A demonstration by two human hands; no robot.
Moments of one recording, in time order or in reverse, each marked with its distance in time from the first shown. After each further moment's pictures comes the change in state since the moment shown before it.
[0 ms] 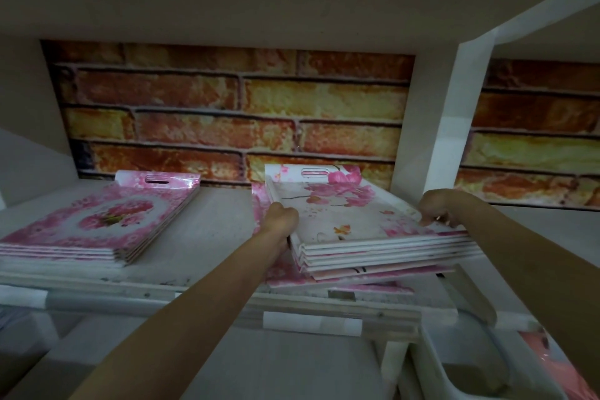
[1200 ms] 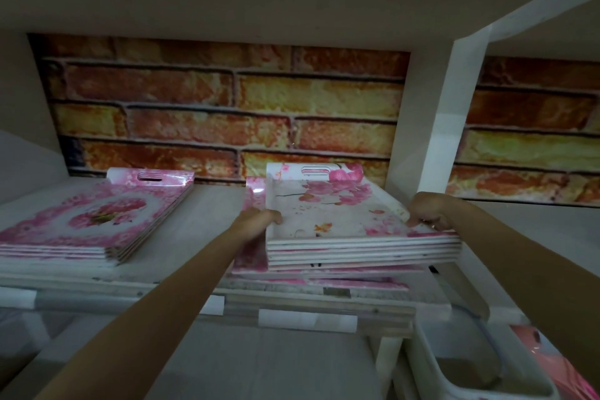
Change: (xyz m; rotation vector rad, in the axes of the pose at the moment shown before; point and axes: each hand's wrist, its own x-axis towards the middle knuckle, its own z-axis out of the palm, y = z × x) left_hand 0.027 -0.018 -0.048 0.290 -0.128 -0.016; right_hand -0.010 -0.001 0.014 0.235 -0.011 -0.068
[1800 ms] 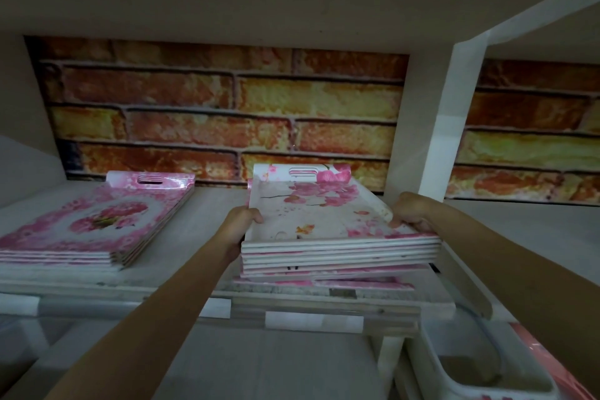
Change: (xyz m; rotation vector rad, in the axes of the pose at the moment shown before) left_hand -0.017 0.000 -0.020 -0.406 -0.021 0.065; right_hand -0.006 -0.025 0.025 0.101 0.023 -0.043
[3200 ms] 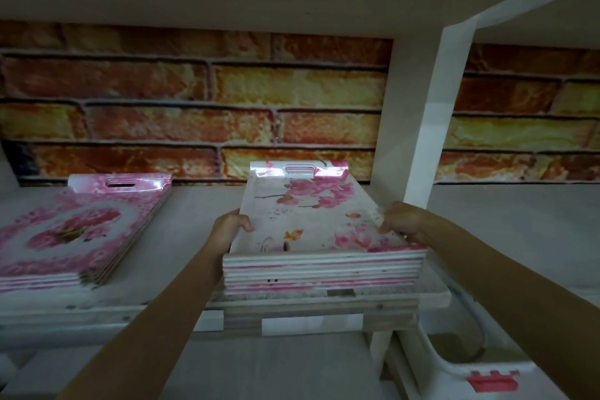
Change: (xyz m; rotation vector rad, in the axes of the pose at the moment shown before) left_hand 0.061 -0.031 -0.016 -0.113 -0.074 -0.078; right_hand 0.017 0.029 0.024 0.153 -0.026 0.061
